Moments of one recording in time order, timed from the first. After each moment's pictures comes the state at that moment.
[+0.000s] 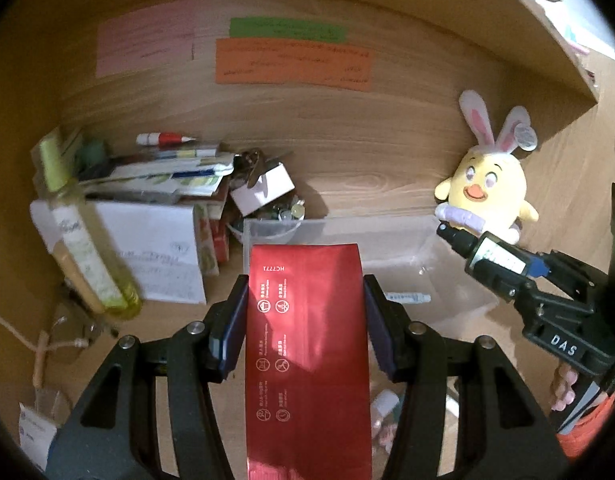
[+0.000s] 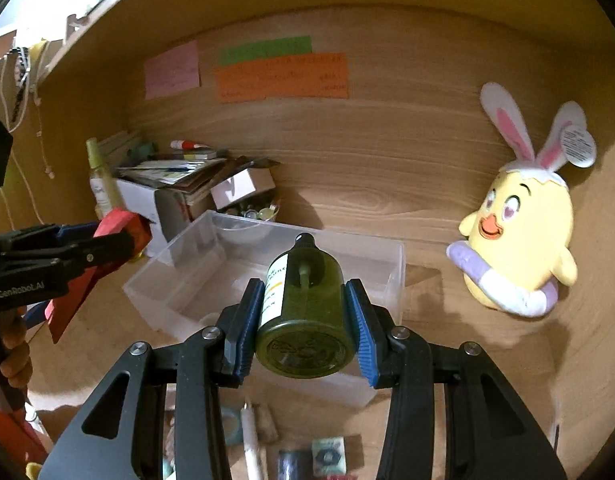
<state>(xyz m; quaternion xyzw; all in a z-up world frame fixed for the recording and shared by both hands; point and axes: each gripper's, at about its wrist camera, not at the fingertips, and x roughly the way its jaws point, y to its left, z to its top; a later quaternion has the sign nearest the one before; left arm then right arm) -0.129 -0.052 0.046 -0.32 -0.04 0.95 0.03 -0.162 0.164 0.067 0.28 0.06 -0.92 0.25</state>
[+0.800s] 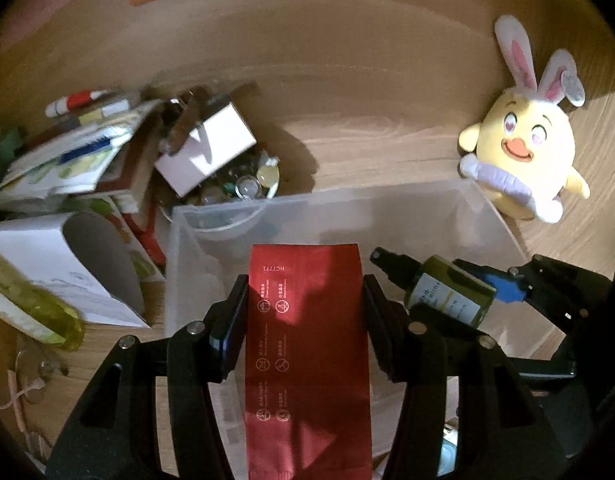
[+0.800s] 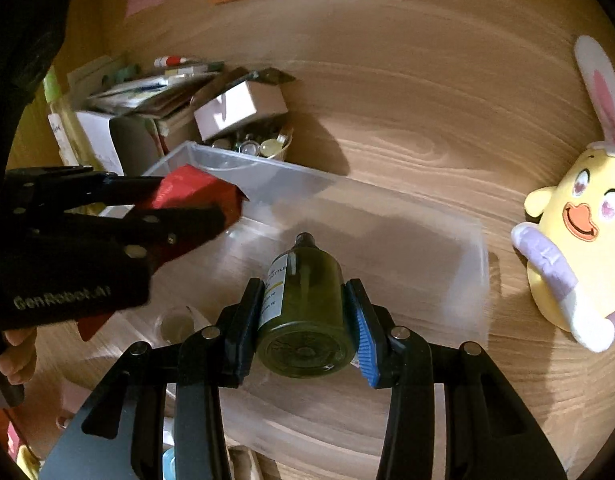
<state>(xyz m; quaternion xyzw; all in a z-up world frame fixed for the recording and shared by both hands) -0.235 -0.028 -0.009 -0.43 -0.02 0.90 0.05 -0.231 0.114 0.008 0.39 0.12 -0.87 0.27</state>
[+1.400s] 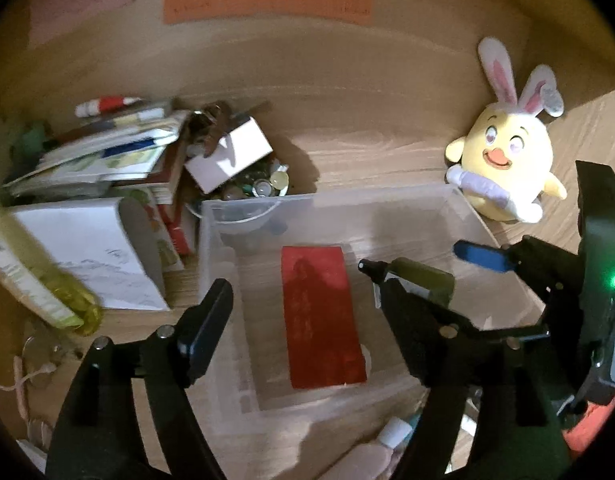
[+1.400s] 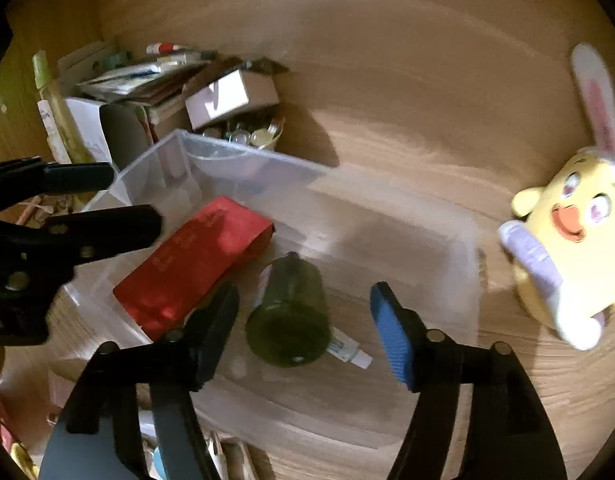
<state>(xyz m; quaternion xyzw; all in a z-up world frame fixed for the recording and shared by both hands) -0.194 -0.044 0.016 -0.40 -0.03 0.91 0.05 -0.220 0.114 0.015 0.38 0.16 -0.88 0.23</state>
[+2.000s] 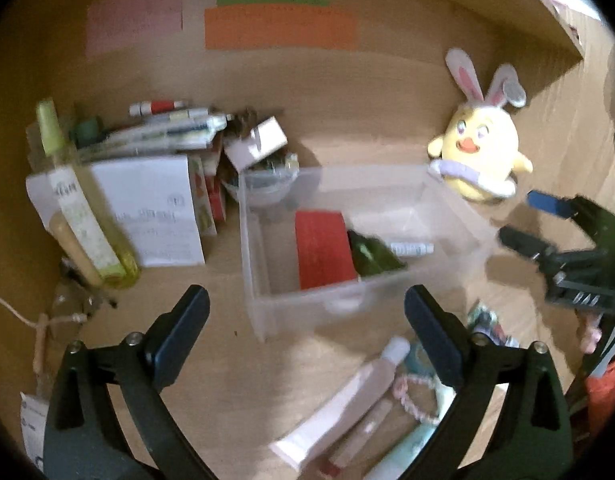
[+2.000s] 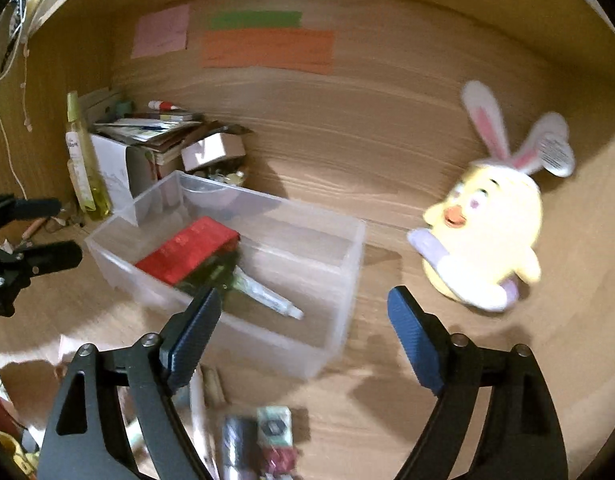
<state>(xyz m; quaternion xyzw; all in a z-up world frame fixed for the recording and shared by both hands) -0.100 -0.052 0.015 -0.36 -0.01 0.93 0.05 -0.139 0.192 0.058 0.30 0.13 -0.93 0.19</state>
